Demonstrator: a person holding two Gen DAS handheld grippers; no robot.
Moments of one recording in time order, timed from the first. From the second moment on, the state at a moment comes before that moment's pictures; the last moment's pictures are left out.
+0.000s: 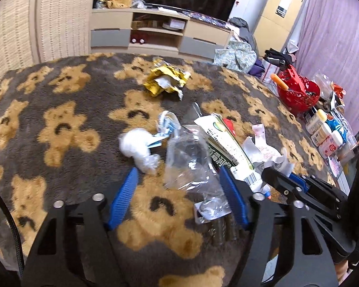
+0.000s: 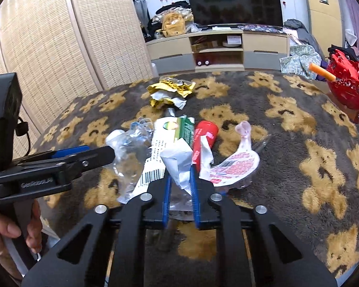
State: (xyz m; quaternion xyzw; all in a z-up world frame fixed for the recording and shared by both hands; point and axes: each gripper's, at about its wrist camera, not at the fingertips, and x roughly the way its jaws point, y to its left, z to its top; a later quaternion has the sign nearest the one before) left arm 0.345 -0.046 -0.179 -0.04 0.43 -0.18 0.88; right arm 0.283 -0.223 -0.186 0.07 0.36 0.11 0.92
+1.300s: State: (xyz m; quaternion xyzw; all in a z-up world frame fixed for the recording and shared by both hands) left arm 0.190 -0.056 -0.085 0.00 0.34 -0.22 0.91; right arm 0.137 -0.256 -0.094 0.08 0.28 0.07 0.95
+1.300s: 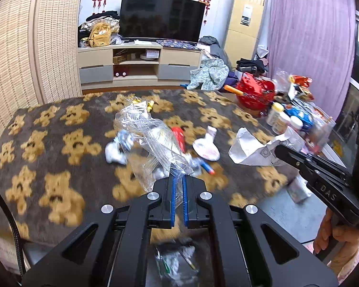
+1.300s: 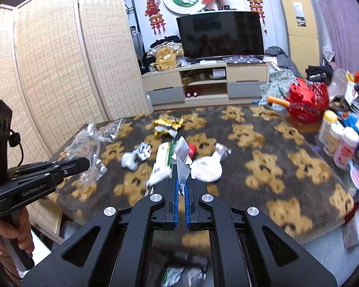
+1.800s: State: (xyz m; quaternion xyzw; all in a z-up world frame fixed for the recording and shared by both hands) left arm 0.097 -0.050 -0.153 0.00 0.41 -0.24 0.88; right arm 0.049 -0.256 -0.157 0.11 0.34 0.06 0.93
